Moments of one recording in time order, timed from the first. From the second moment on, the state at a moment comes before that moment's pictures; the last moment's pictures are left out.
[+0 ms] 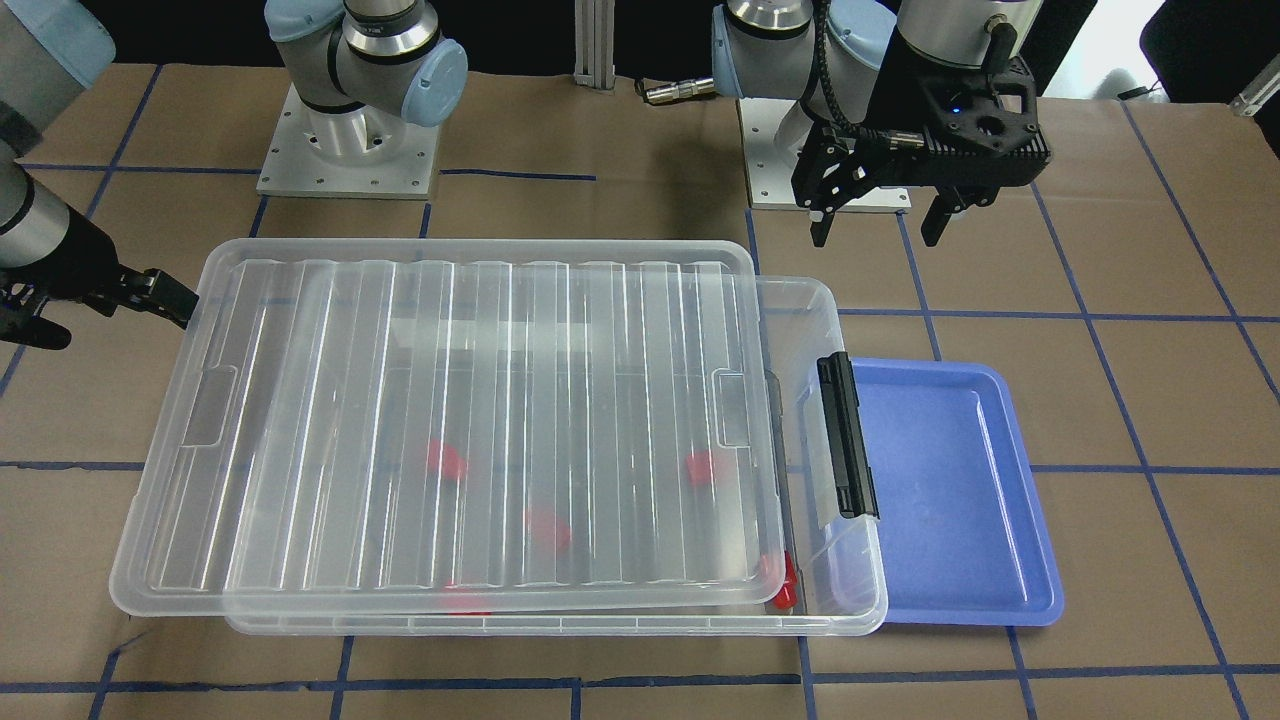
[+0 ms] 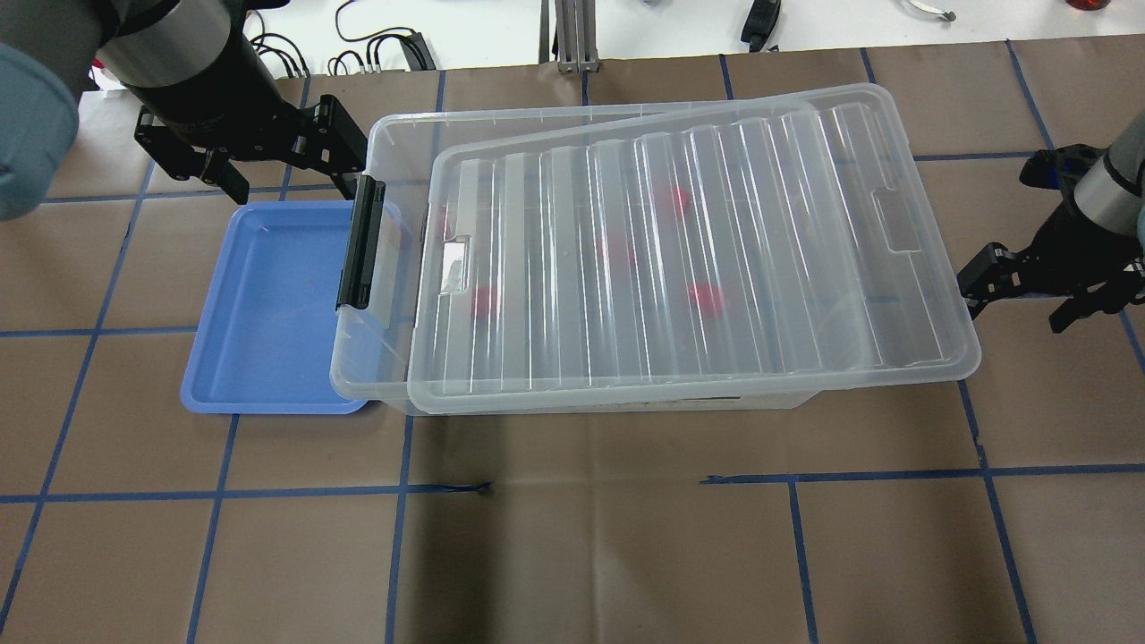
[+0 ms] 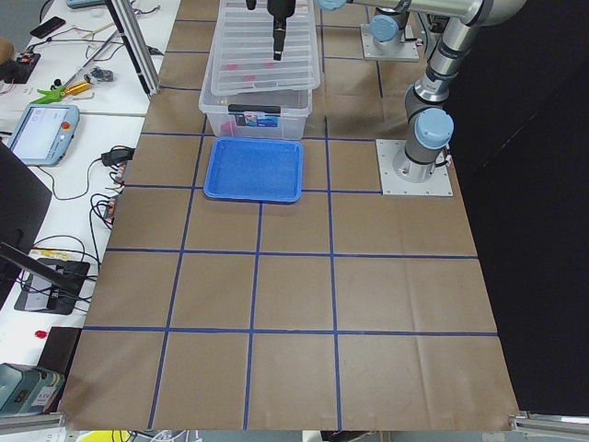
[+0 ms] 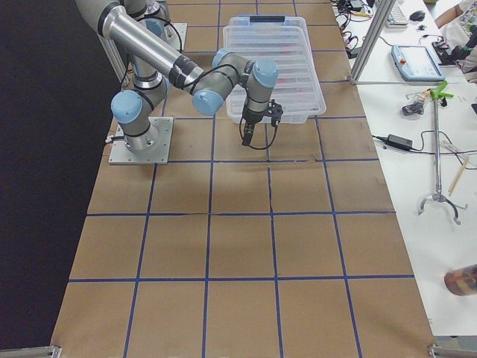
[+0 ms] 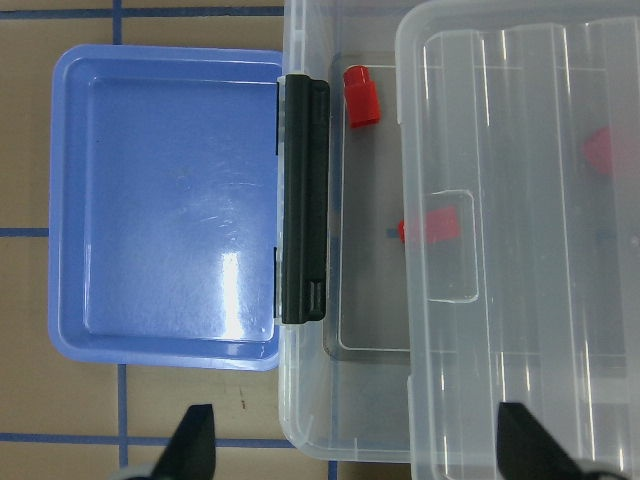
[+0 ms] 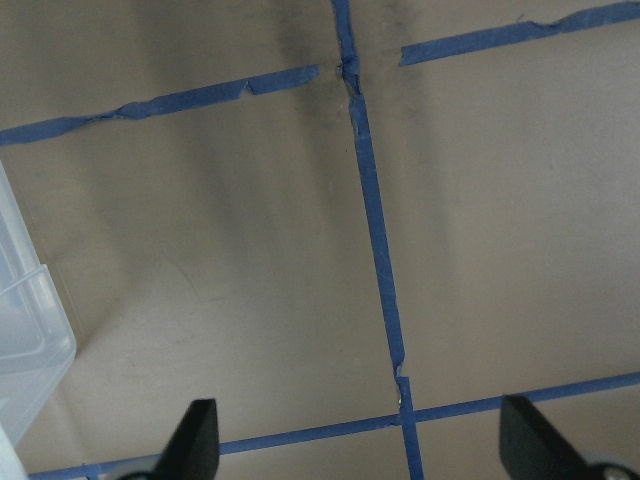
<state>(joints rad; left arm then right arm) -1.60 -1.54 -1.53 -1.55 1.60 -0.04 1.11 -1.54 1.94 -1.84 -1.60 -0.25</state>
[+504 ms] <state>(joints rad) -1.60 -1.54 -1.53 -1.55 1.60 -0.04 1.11 -1.56 1.96 -1.83 -1.58 -0.21</state>
